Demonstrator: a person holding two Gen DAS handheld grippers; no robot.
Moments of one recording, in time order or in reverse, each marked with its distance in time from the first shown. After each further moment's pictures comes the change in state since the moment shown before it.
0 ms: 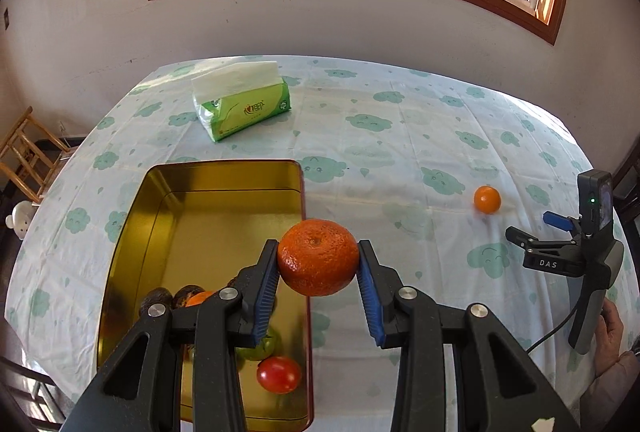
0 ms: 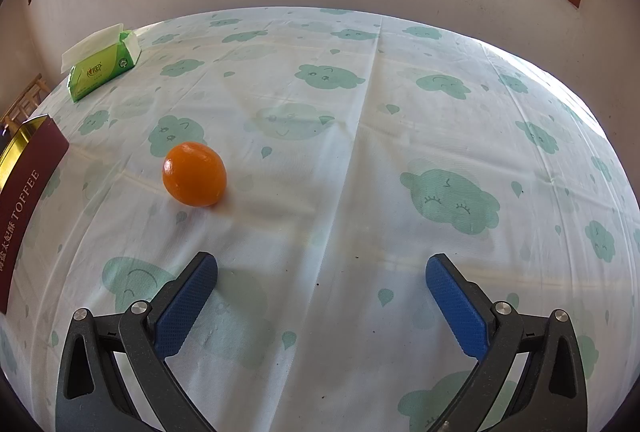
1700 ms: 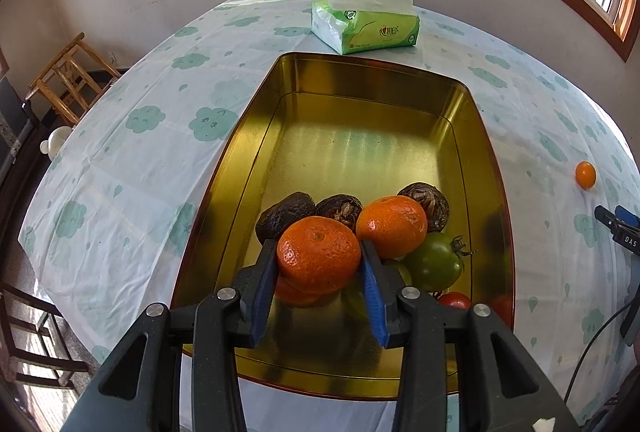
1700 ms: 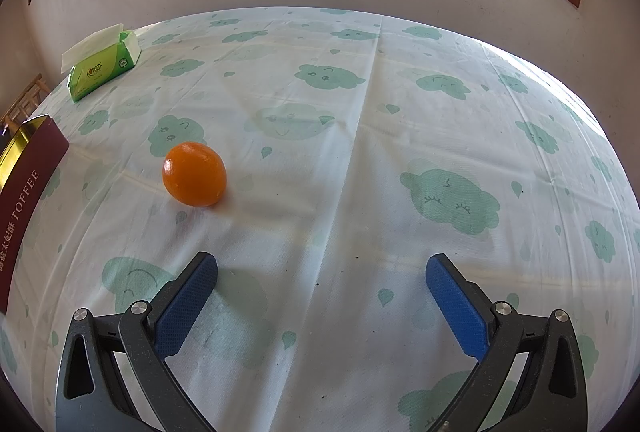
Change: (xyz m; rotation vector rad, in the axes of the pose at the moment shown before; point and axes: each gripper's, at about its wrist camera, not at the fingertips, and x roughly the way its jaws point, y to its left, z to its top) left arm 0.027 0.100 -0.058 -0.159 0.147 0.149; right arm 0.000 0.000 0.000 0.000 0.000 0.000
